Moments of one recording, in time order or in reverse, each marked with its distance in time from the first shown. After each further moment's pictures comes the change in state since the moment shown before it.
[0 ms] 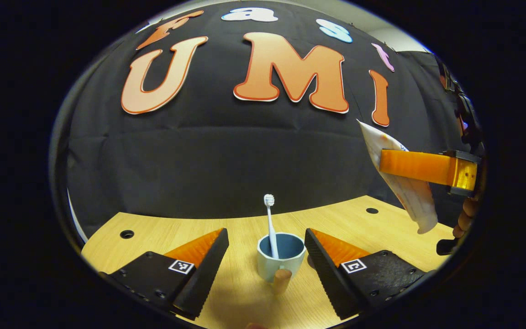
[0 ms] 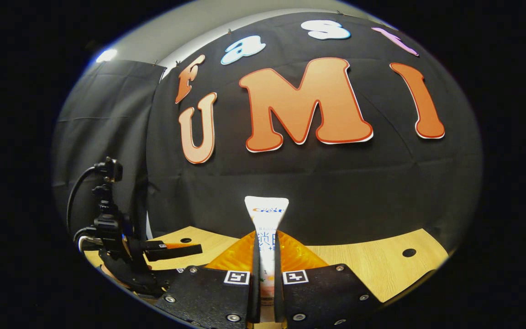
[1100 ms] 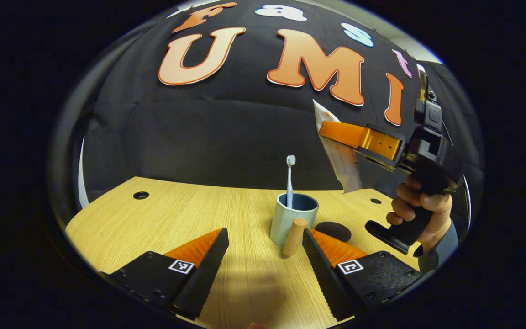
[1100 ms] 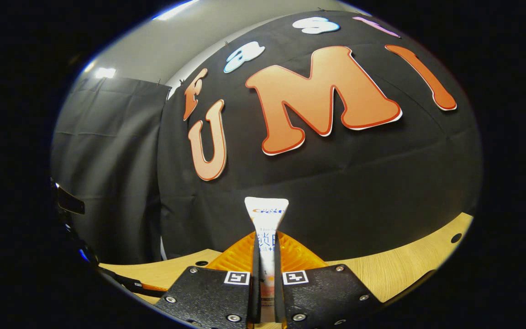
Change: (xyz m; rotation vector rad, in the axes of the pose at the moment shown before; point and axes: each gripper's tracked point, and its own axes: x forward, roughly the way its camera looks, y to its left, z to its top) left arm -0.048 0.022 -0.077 -0.137 0.070 0.070; right arm 0.095 0.039 -0.026 0.096 -0.150 0.120
